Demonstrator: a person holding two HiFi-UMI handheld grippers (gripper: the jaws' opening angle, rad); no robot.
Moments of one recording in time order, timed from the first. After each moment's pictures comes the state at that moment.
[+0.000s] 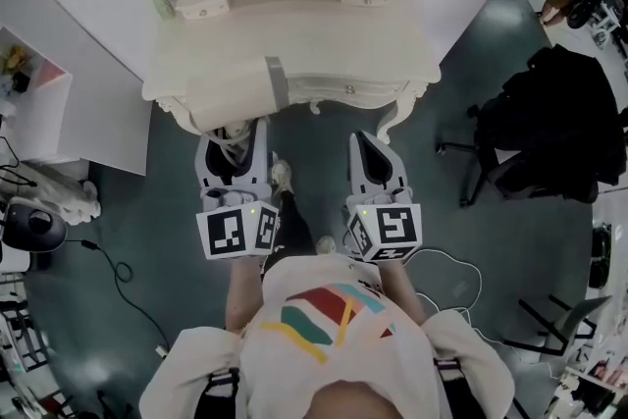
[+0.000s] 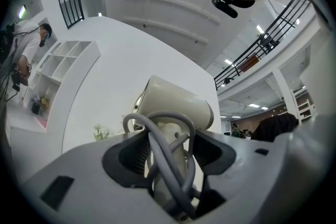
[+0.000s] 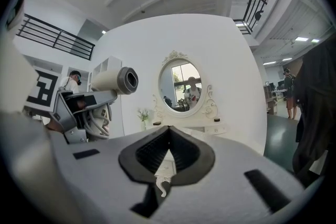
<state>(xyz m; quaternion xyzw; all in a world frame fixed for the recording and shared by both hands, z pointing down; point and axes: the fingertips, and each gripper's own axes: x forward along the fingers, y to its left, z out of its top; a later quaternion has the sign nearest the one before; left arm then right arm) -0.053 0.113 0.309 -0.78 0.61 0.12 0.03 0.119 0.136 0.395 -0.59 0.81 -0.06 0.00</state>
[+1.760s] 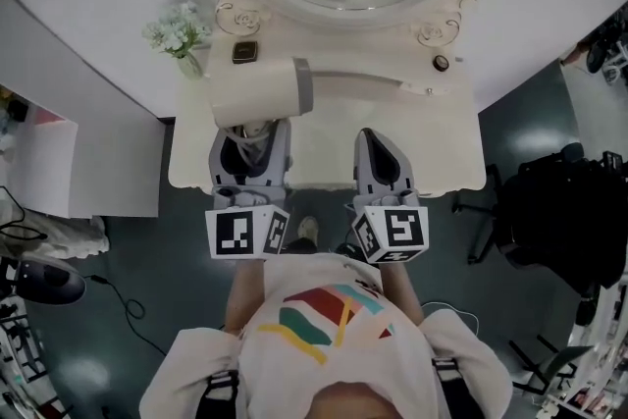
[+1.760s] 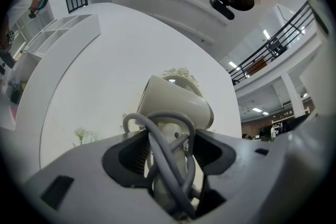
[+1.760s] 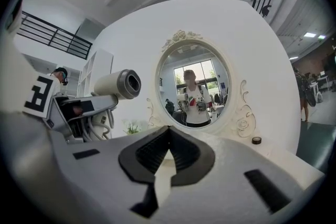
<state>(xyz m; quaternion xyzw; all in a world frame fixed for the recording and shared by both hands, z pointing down) -0.174 -0.199 0.286 -0.79 0.60 0.13 0.01 -0.017 -0.188 0.357 -0.57 0.82 -0.05 0.02</state>
